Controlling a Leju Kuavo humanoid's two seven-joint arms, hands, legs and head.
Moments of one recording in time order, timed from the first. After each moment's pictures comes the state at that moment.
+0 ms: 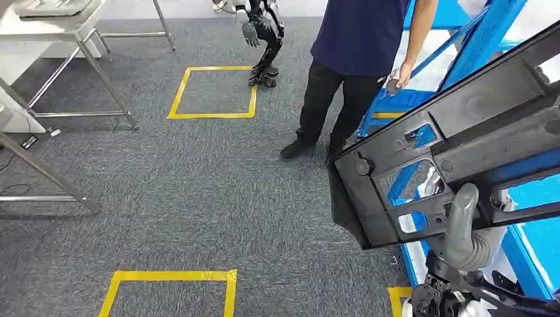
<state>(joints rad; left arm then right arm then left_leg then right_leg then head) -0.10 -0.06 -0.82 -0.26 0.83 0.06 -0.28 0.06 -0.27 0.30 -2.34 -0.71 -0.47 -0.52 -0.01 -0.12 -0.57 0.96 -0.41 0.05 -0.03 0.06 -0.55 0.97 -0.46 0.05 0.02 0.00</state>
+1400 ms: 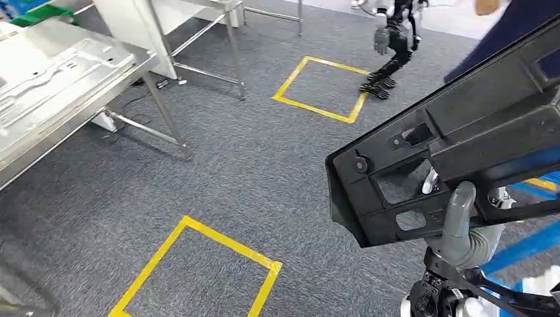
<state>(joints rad) -0.10 -0.05 -0.82 -0.26 0.86 0.07 -0.25 0.06 -0.26 0.29 -2.34 -0.70 -0.46 -0.52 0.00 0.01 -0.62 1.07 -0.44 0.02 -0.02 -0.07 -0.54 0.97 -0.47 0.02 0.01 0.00</state>
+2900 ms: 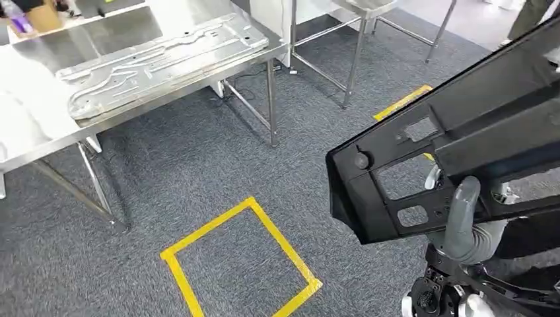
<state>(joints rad) -0.11 -0.05 -0.83 -0.26 0.88 0.06 -0.27 0.03 -0.27 0.29 -2.35 -0.72 -0.47 -0.50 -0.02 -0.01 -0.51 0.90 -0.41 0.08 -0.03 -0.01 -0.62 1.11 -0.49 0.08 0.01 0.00</state>
